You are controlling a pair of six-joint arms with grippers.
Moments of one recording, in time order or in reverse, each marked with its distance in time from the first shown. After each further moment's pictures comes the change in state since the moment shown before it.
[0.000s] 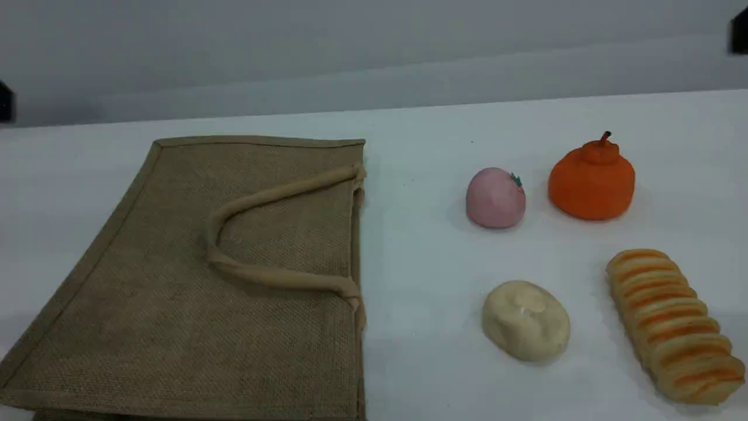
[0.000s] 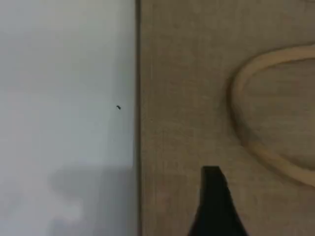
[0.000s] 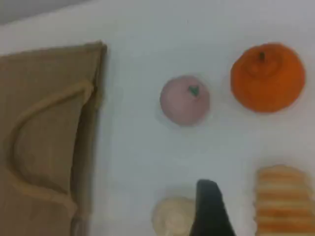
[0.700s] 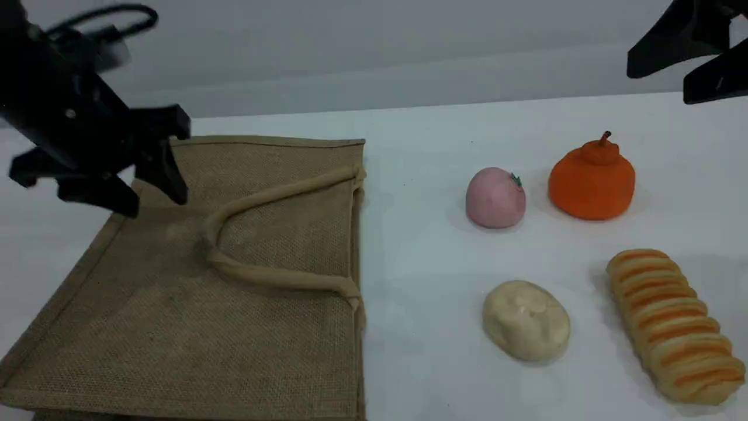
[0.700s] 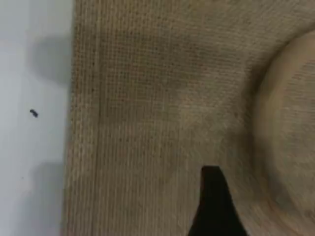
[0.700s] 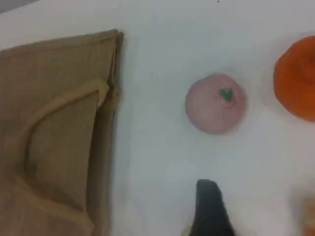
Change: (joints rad) left arm -0.088 0.649 -0.343 -0.093 -0.020 -0.051; right arm 0.000 0.279 -0.122 0.363 0.017 -0.352
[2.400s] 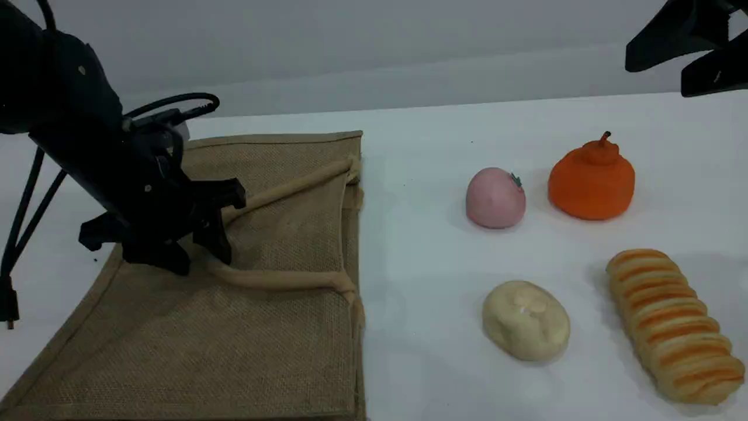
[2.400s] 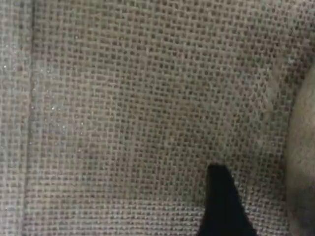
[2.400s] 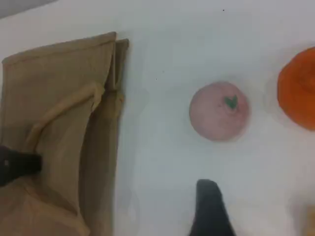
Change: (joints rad) left arm -0.071 0.214 -0.033 0.000 -0.099 -0.078; right arm 0.000 -0.001 0.001 0.047 -0.002 -0.053
